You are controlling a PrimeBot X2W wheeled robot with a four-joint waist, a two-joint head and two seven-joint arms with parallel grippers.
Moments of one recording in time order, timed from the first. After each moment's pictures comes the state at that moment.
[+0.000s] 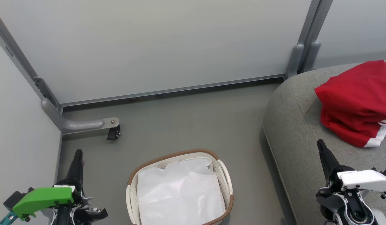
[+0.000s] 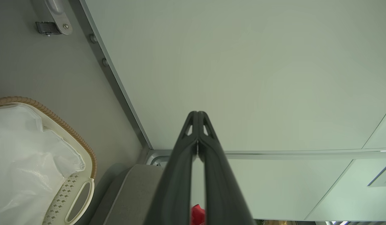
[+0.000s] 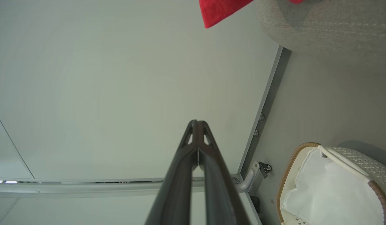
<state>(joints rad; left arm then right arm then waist) -0.10 0.05 0.11 0.26 -1.54 -0.13 0.10 -0.12 -0.05 -0.11 0.26 1.53 0.13 0.10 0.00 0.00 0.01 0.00</state>
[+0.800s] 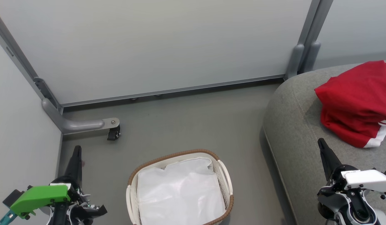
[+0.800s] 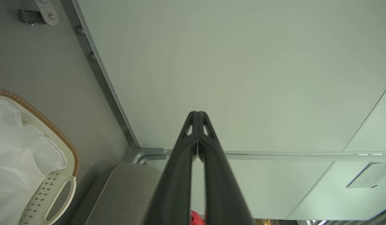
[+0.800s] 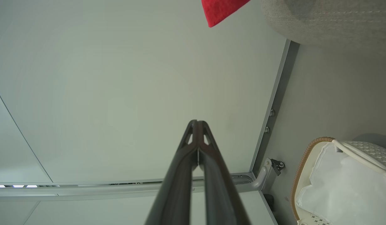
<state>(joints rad) -0.10 0.05 0.11 0.24 -1.61 -0.13 0.11 -0.11 -0.05 -0.11 0.24 1.61 0.13 0.12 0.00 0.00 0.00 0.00</state>
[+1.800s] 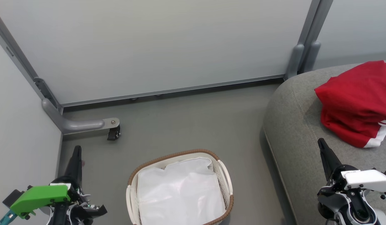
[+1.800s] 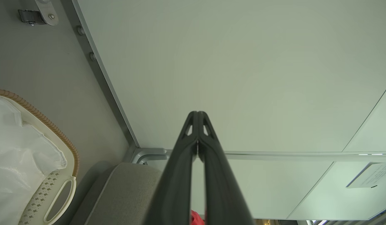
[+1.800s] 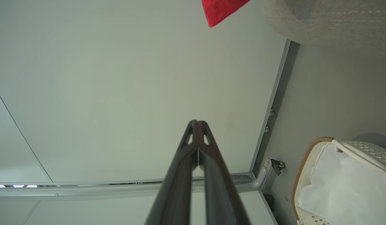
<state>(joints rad) -0.10 0.05 0.11 0.24 -1.61 -0.13 0.11 -0.11 -0.05 -0.11 0.24 1.61 0.13 0.12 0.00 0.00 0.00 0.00</state>
